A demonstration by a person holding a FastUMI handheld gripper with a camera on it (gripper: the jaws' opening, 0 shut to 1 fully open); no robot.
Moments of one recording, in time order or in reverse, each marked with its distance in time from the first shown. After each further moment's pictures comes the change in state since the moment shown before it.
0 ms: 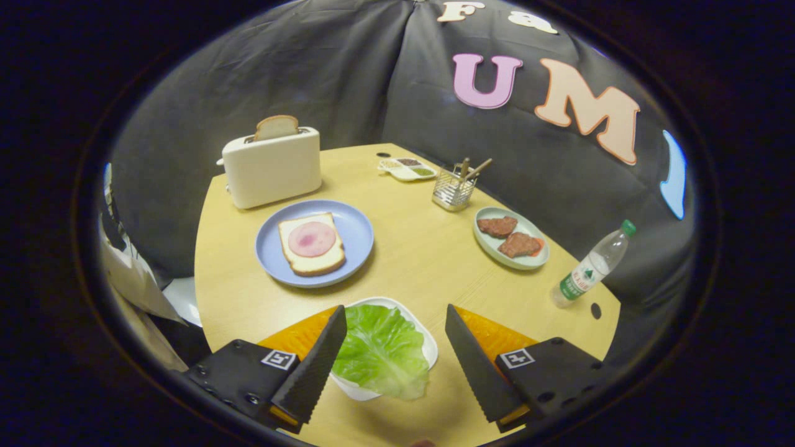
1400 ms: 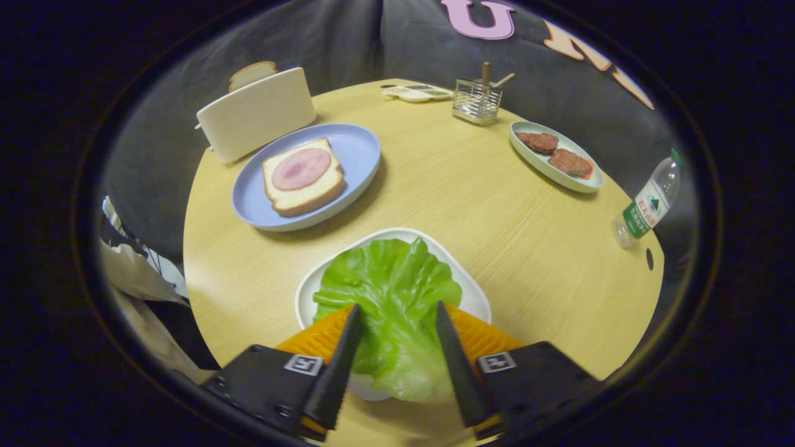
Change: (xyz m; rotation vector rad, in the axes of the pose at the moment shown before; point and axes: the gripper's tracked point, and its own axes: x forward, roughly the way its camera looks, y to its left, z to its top) arm 0.057 0.020 -0.078 0.101 0.272 0.094
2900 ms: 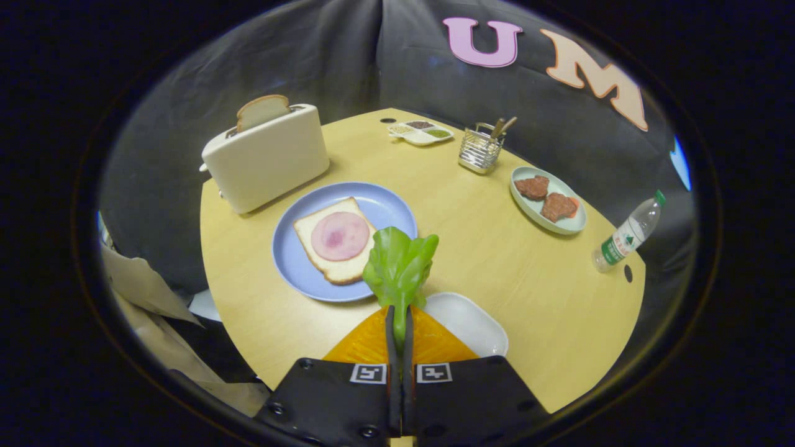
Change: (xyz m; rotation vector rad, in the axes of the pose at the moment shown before) arm -0.040 0.065 0.087 0.051 -0.112 -0.072
